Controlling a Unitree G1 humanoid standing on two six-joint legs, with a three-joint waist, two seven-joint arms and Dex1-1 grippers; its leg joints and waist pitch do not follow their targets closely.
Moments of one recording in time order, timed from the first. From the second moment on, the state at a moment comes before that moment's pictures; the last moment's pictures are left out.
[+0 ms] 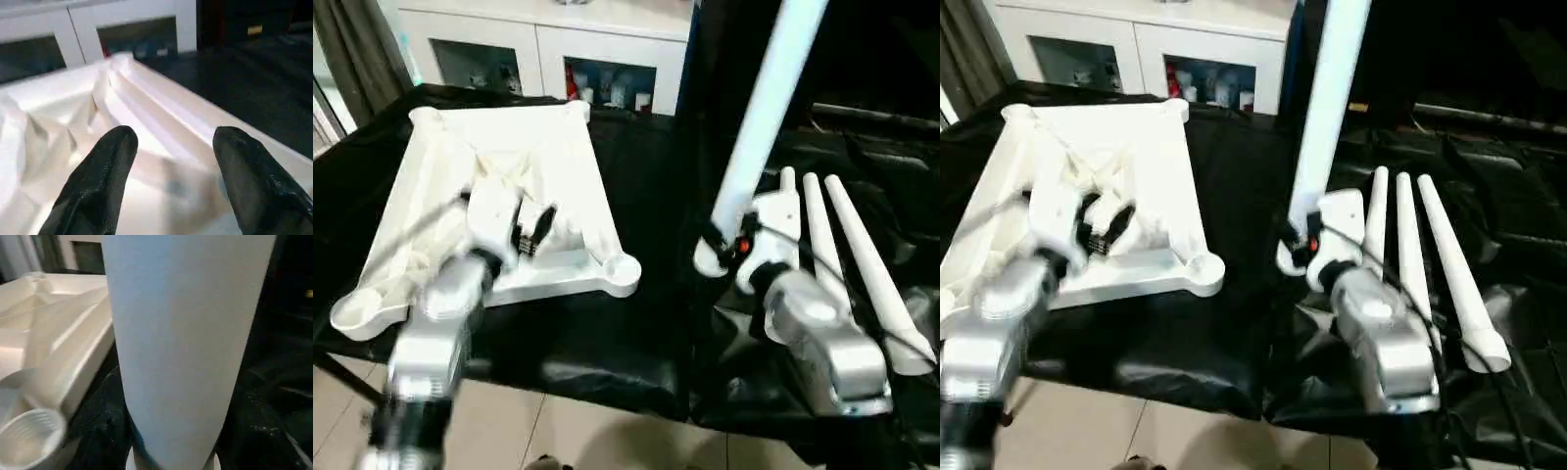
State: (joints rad) left arm -0.26 0.29 0.05 0.03 -0.11 0.27 -0.29; right arm -0.26 -0.15 0.05 -0.11 0.20 0.45 0.24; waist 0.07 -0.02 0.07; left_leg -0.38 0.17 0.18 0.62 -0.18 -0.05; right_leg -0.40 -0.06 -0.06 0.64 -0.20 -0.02
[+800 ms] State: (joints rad) left arm -0.62 0.54 -0.33 0.63 0.04 0.01 -1.07; right arm -0.26 -0.30 0.10 -0.10 0.27 0.49 0.53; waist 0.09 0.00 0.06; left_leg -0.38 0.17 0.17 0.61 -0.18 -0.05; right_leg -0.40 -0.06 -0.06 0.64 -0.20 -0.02
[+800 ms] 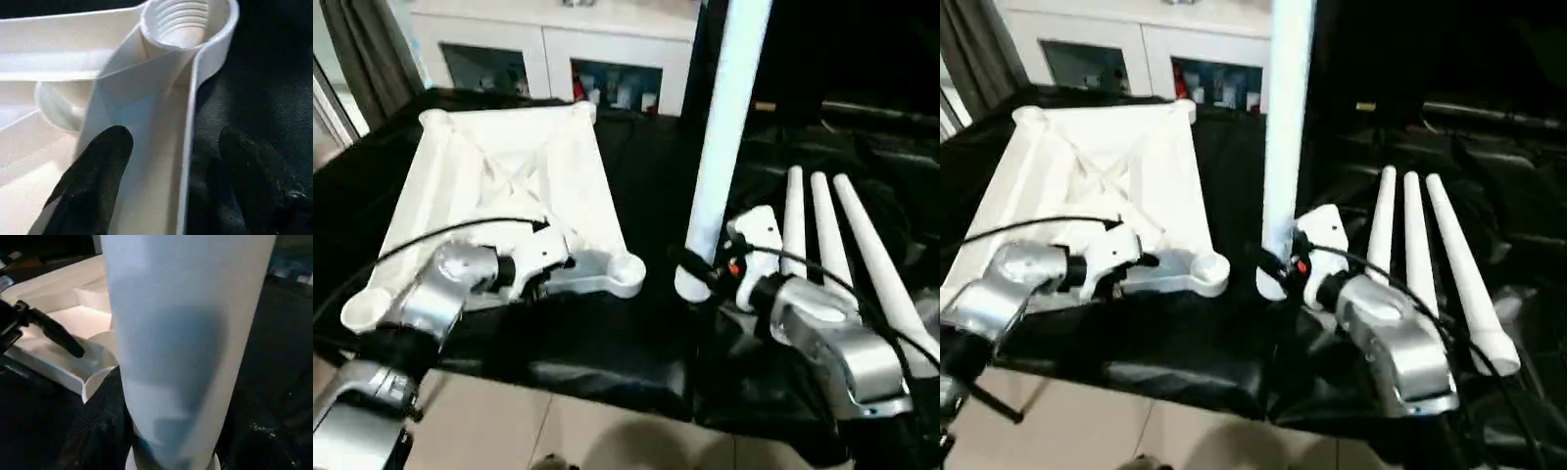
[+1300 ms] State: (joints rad) left arm -0.81 0.47 -0.33 0.99 0.06 -0.11 -1.20; right arm -0.26 -0.34 0.11 -0.12 0.27 0.51 0.59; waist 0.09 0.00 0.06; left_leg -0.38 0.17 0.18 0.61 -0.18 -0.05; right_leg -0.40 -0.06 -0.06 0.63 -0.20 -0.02
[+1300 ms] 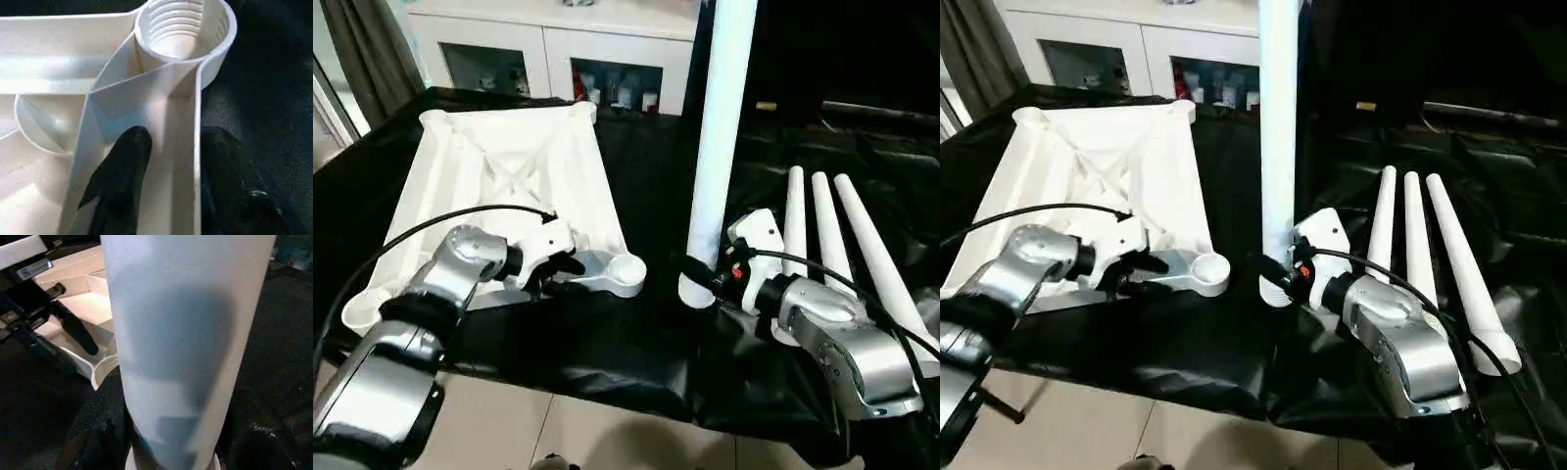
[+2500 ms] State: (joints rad) left arm -0.79 0.46 -0.28 1.08 0.08 -0.22 -1.26; right arm -0.27 -0.35 0.13 -0.12 0.27 0.52 0.62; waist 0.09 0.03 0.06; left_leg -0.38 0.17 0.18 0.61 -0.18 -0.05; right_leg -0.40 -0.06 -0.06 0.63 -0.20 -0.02
